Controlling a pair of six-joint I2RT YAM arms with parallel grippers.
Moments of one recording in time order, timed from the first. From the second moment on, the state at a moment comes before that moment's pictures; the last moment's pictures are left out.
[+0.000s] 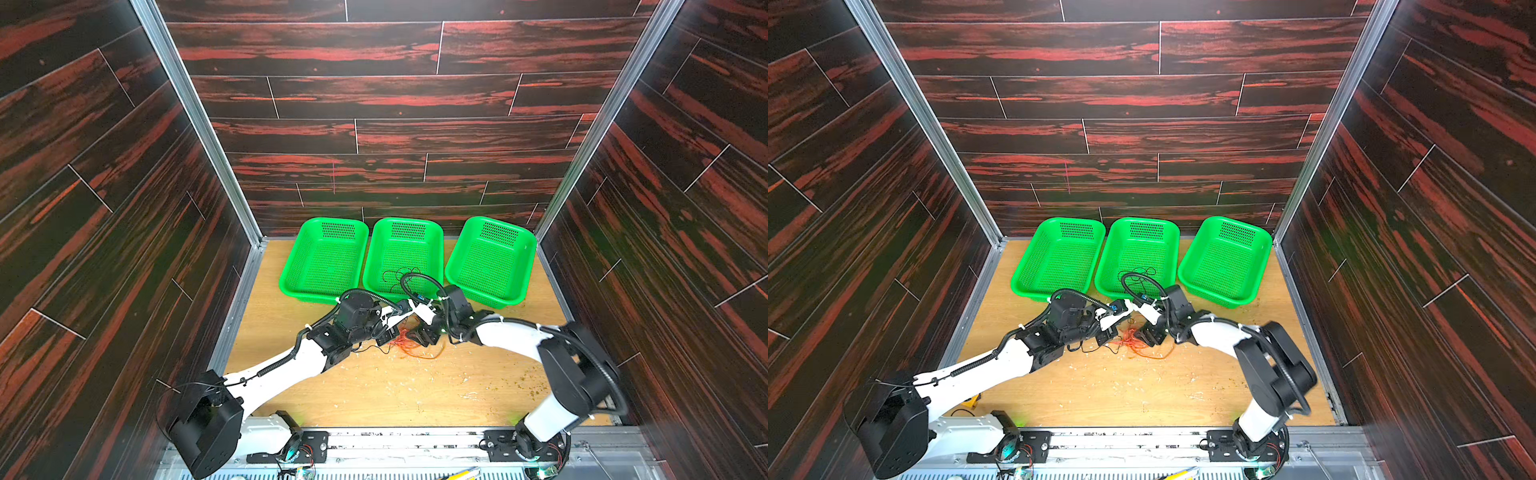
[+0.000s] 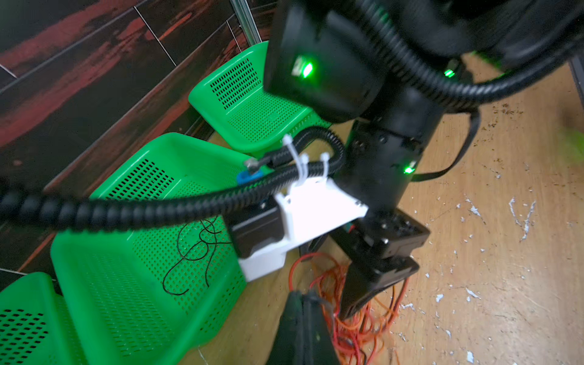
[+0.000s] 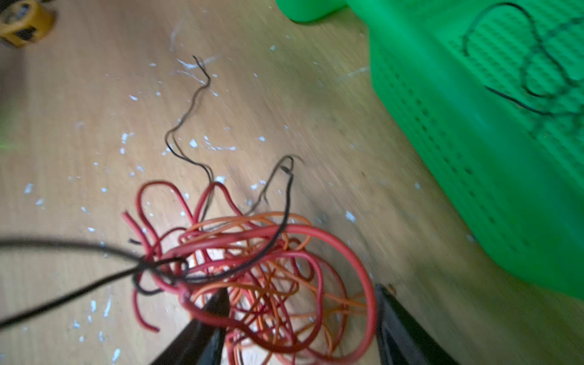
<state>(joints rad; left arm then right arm) -0.71 1.29 0.77 0.10 0.26 0.46 0.61 1.68 0.88 -0.05 -0.45 -0.27</state>
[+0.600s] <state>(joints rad) -0.72 1.19 0.77 0.10 0.13 0.47 0.60 1.72 0.84 0.02 -0.55 -0.14</state>
